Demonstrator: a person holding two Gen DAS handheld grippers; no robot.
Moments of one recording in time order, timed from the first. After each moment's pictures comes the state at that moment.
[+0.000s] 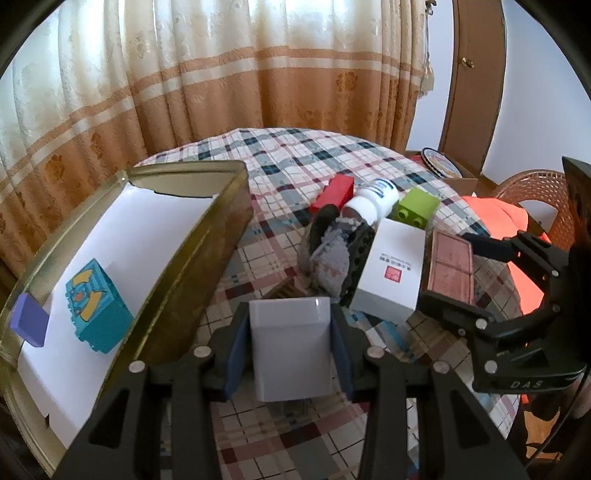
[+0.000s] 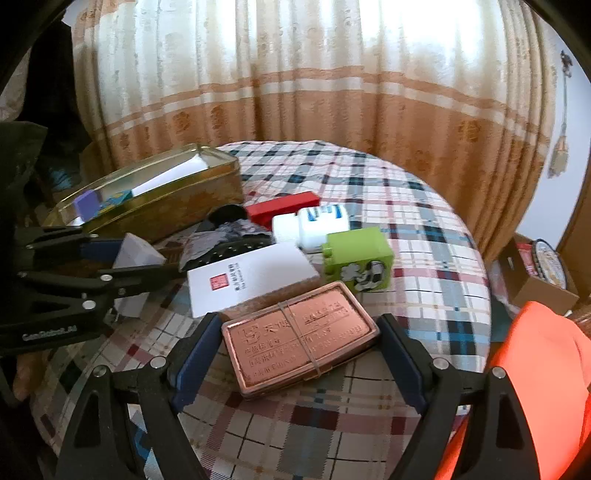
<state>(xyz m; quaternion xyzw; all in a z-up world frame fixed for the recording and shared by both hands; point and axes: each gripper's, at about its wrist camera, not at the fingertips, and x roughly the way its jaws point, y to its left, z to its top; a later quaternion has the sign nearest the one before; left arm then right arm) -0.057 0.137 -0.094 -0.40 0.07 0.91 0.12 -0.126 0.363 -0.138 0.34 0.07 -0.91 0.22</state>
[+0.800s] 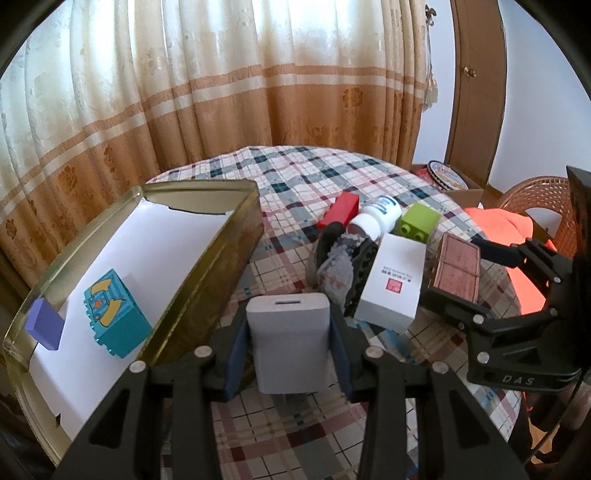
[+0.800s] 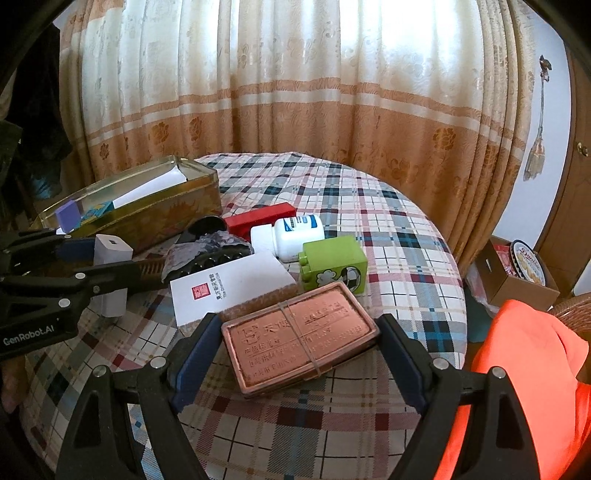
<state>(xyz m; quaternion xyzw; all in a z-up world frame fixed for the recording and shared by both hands) -0.048 0.135 -0.083 -0.36 0.07 0.92 0.11 -0.121 0.367 -0.135 0.32 0.07 -0.93 0.18</state>
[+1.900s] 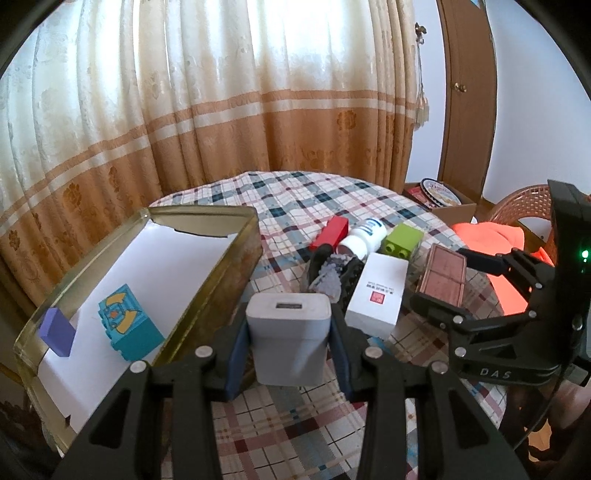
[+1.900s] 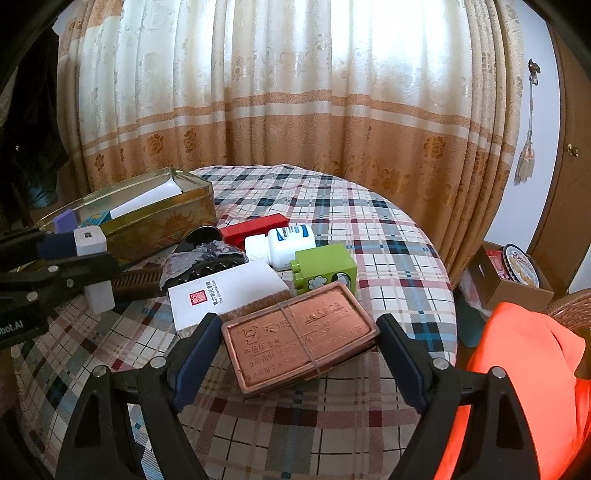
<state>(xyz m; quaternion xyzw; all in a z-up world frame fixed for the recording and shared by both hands) -0.030 0.136 -0.066 -0.32 0.07 0.94 0.11 -0.114 0.368 -0.133 0.29 0.07 -0.94 0.16</state>
